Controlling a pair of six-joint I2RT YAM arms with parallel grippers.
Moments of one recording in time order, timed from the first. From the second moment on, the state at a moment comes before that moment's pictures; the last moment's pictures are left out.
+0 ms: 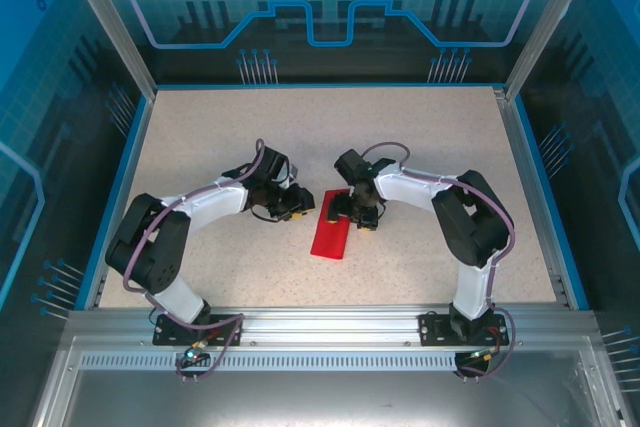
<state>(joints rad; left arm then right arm) -0.43 1.64 0.92 -0.34 0.50 -0.80 0.64 1.89 1.21 -0.71 -0.20 0.81</state>
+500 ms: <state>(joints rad) -0.43 1.66 0.92 -0.34 0.53 -0.80 0.65 1.90 1.22 -0.72 -0.19 0.80</state>
